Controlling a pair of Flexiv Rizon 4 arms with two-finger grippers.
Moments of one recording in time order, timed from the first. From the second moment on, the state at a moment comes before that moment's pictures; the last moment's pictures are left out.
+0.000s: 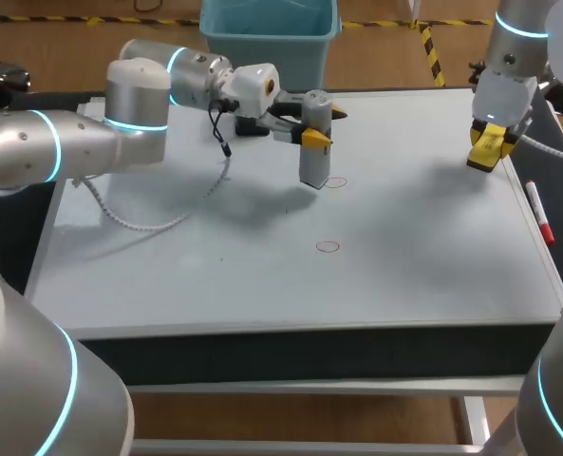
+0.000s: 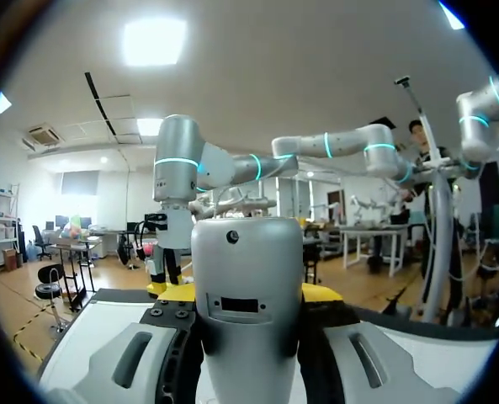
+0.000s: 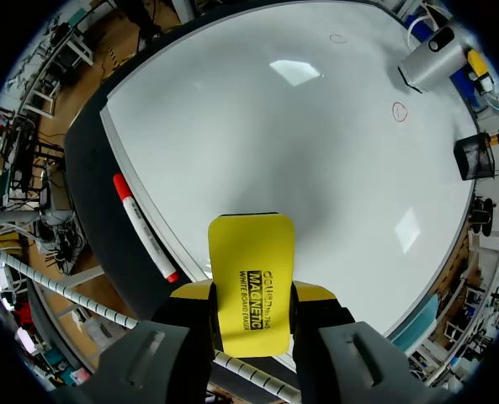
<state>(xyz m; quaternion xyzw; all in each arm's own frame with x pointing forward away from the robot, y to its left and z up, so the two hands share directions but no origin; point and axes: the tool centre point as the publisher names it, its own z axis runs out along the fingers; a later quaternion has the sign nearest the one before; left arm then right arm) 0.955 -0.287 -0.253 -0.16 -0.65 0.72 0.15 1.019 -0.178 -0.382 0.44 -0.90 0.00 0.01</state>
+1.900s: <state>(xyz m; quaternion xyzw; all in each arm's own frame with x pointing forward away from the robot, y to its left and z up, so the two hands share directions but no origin) 0.976 -0.314 -0.279 -0.18 -0.64 0.73 0.18 1.019 -0.178 -0.383 0.44 -0.90 0.00 0.01</state>
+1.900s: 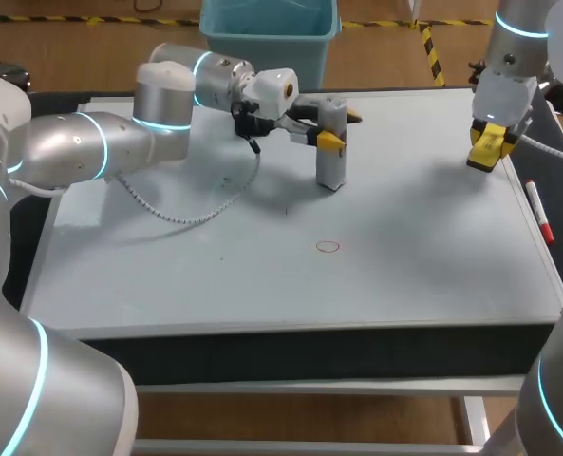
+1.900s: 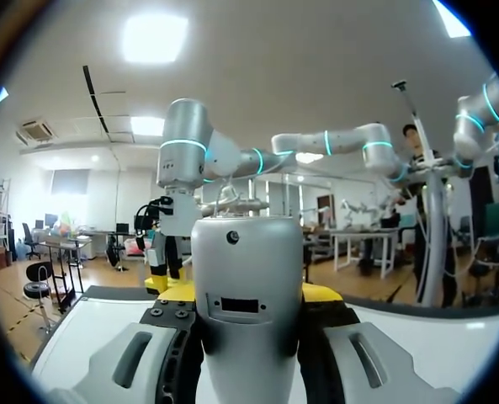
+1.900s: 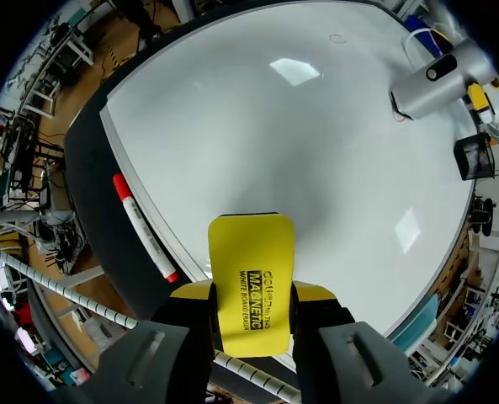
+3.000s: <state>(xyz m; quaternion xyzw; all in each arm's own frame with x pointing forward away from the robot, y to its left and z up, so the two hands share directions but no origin) 0.986 -0.166 -0.227 -0.19 -0.62 0.75 0.13 1.020 -0.178 -0.383 0.44 -0.90 0.00 0.01</state>
